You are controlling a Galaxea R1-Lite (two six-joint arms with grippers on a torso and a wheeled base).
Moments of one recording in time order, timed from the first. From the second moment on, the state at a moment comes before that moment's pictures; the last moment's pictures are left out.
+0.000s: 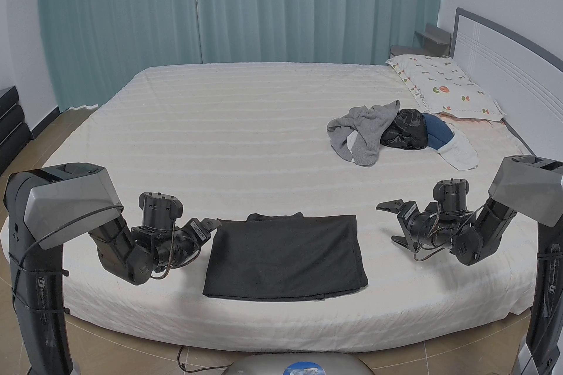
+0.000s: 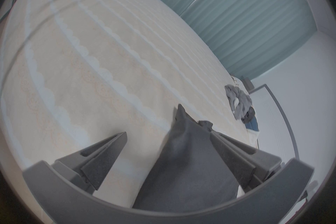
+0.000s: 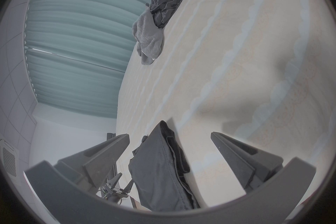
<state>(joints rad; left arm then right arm) -0.26 2.32 -0.80 -0.92 -0.04 -0.86 0.18 2.34 -0.84 -0.98 0.29 1.08</state>
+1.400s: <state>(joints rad) -0.32 2.39 -0.77 -1.02 -0.04 -0.79 0.19 2.36 -0.83 -1.00 0.29 1.05</state>
